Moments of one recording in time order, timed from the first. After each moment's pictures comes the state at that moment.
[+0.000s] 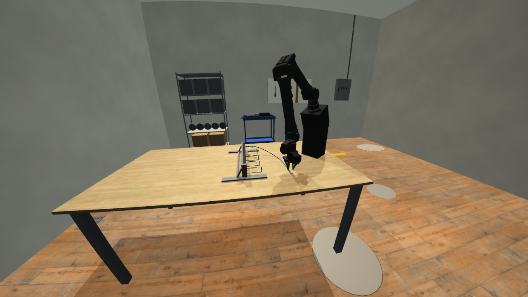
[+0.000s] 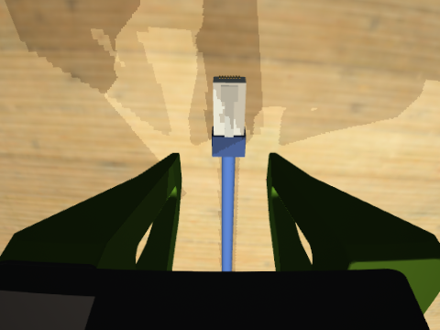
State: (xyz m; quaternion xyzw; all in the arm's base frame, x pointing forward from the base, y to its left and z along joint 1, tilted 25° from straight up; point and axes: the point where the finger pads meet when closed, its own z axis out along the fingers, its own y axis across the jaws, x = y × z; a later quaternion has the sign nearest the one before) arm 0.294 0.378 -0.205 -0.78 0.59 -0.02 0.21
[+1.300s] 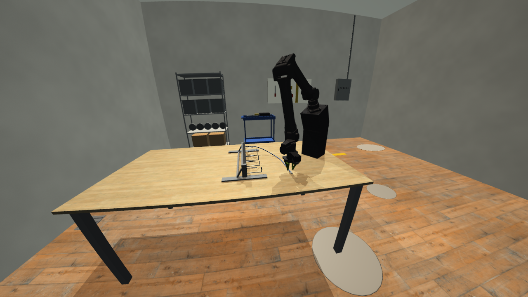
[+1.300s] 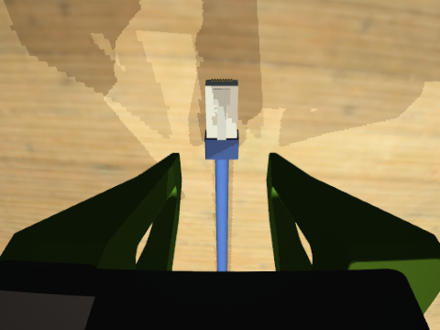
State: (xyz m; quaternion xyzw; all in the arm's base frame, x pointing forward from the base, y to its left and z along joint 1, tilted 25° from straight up) arm 0.296 0.379 -0.204 -0.78 0.59 -0.02 0.22
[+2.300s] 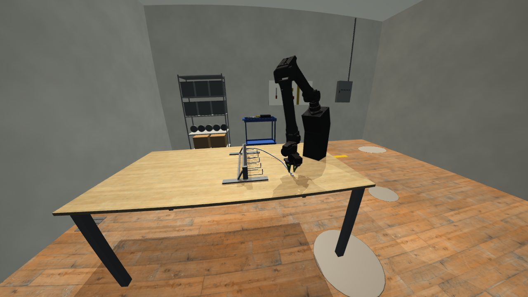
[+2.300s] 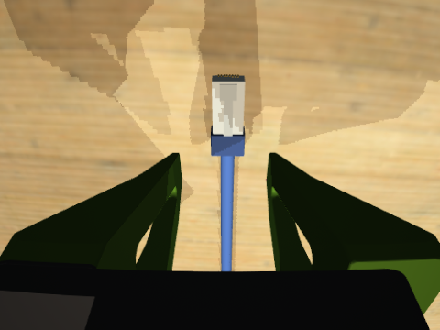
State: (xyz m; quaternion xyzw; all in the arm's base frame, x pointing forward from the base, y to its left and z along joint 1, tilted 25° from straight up) arm 0.295 0.377 -0.205 -0.78 0.59 -0.02 0.21
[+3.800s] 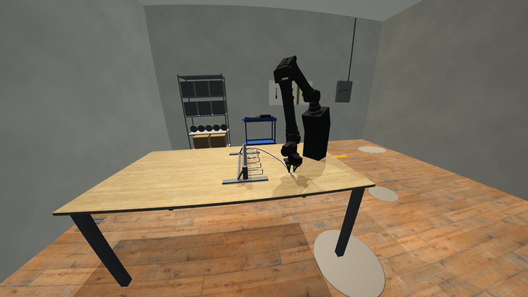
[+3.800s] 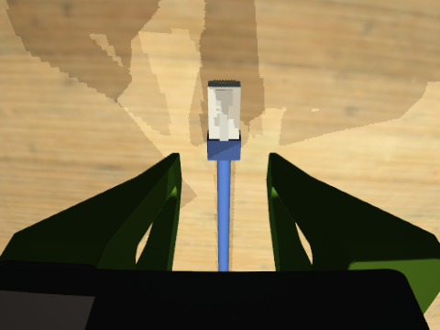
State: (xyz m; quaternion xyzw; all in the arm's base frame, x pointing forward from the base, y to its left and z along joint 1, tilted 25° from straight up) arm 0.296 0.380 -0.204 -0.78 0.59 -0.02 0.22
